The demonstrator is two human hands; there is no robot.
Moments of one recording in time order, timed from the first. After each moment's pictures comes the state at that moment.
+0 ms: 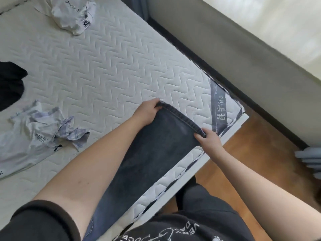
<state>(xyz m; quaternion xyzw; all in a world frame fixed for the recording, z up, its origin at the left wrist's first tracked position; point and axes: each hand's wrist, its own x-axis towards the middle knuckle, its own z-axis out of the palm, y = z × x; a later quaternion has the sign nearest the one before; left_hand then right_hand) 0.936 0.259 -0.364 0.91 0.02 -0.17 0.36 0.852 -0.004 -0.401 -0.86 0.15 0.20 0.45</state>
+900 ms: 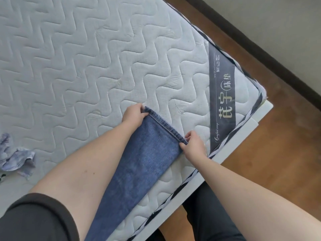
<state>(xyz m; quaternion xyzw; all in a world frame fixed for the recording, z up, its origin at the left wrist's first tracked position) 1.073 0.179 -0.648 0.92 0.14 -0.29 0.22 0.964 -0.050 -0.646 -0.84 0.24 0.35 0.33</state>
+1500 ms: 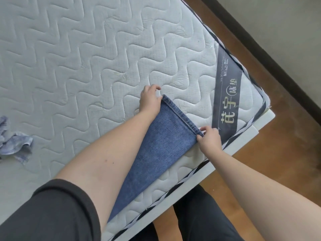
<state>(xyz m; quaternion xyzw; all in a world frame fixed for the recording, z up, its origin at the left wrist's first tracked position) 1.099 0.128 -0.643 0.92 0.17 -0.16 0.33 1.000 -0.096 -0.638 -0.88 0.23 0.34 0.25</state>
